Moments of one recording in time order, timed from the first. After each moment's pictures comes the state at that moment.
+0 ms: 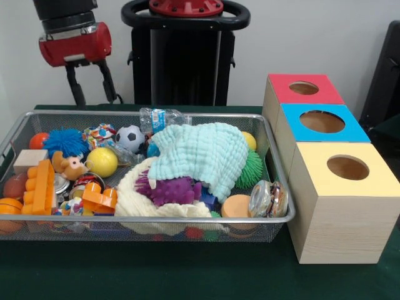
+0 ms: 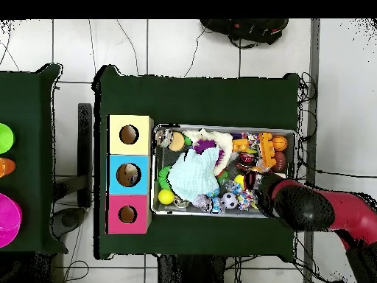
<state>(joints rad) -1.23 -0.76 0.86 1.95 -0.54 0.59 1.78</state>
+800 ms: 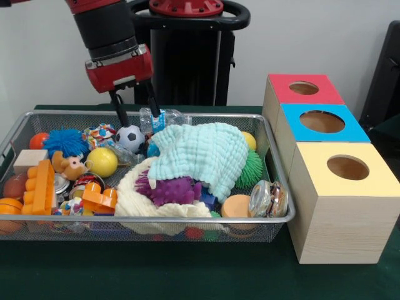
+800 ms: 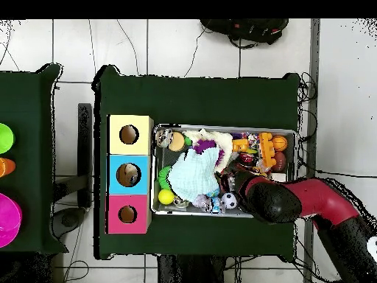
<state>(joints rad) -1.20 -0.63 0.94 1.95 -0.71 0.60 1.62</state>
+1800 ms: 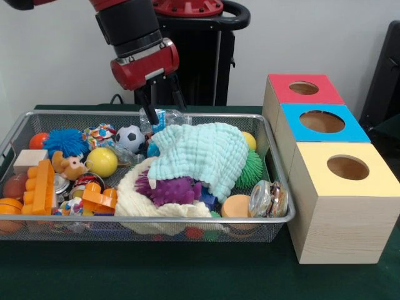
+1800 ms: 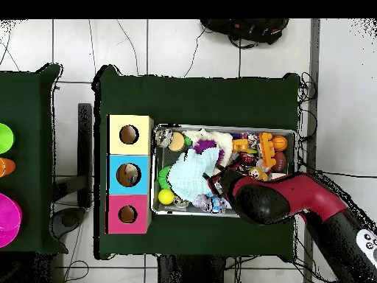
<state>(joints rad) -1.22 -0.59 1.06 2.00 -0.75 0.60 1.38</state>
